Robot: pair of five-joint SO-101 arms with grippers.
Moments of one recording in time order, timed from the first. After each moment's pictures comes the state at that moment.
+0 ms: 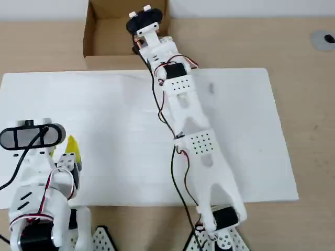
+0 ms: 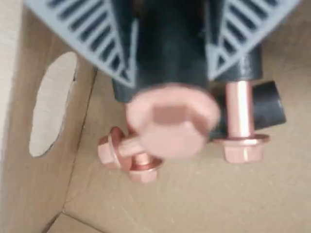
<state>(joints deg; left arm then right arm) -12.5 -100.9 61.5 76.6 -14.5 -20.7 82.1 -87.3 43.8 4.7</state>
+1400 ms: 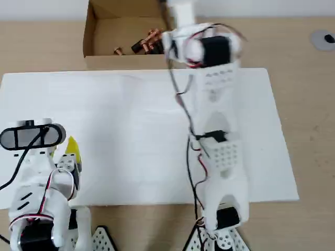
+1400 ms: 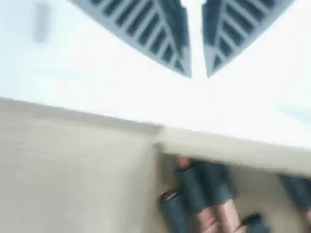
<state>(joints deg) -12.5 -100.9 61.5 77.8 -14.5 -16.7 42.0 -92.6 101.5 -9.6</state>
